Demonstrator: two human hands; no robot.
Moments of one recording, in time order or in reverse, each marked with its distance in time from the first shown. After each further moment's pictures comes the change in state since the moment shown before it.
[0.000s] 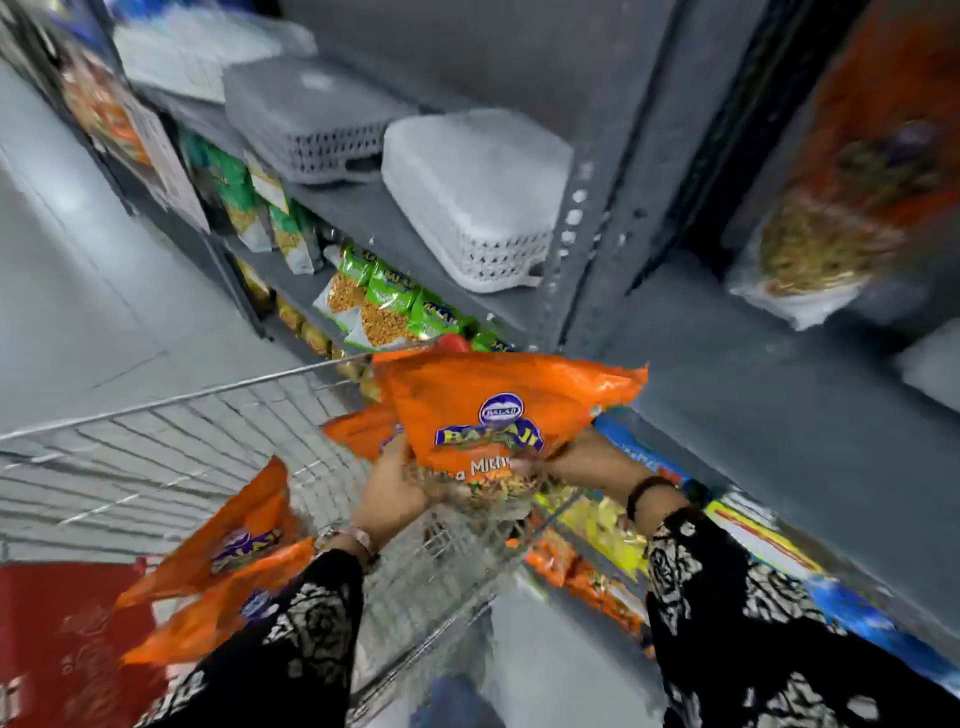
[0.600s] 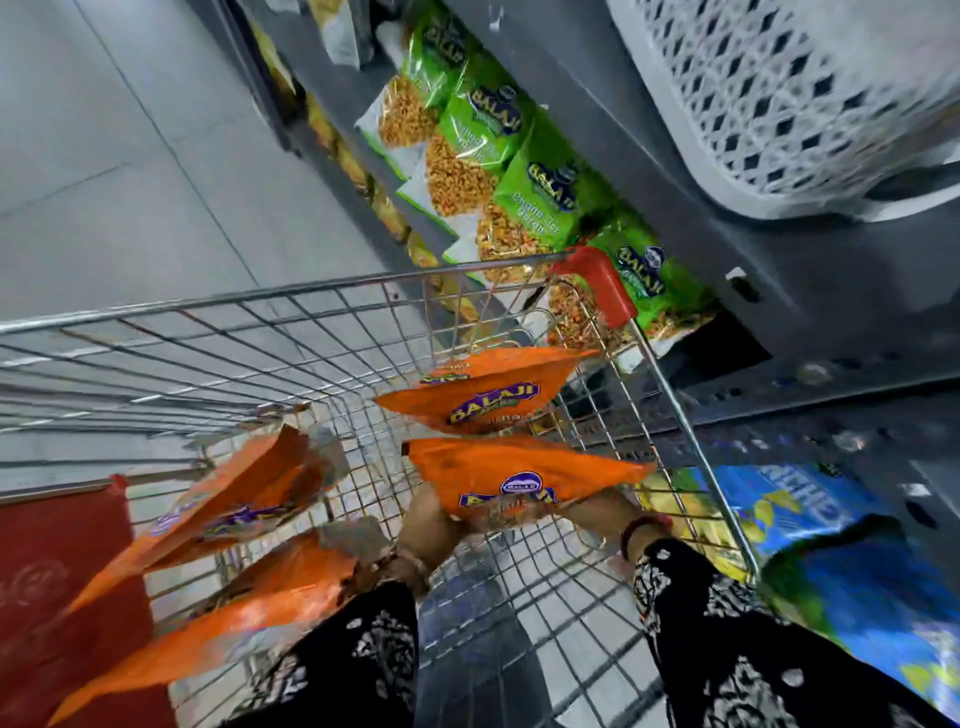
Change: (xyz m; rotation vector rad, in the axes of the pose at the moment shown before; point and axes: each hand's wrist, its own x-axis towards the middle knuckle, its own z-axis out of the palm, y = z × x) left_hand 0.058 -0.190 0.004 0.084 0.007 -0.329; right_hand 0.154 0.121 0.112 -0.116 -0.305 0.498
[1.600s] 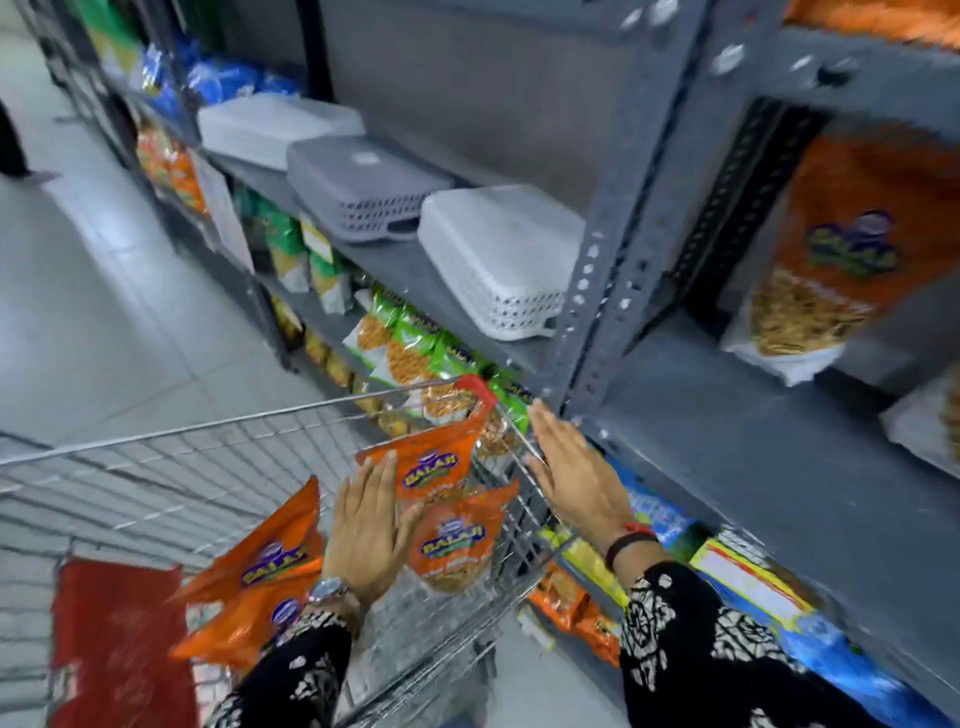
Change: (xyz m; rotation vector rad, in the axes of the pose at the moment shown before) left_hand -0.150 0.121 -0.049 0.760 0.350 0.497; right_hand -0.232 -0.028 -0.039 -0.617 1.049 -0.699
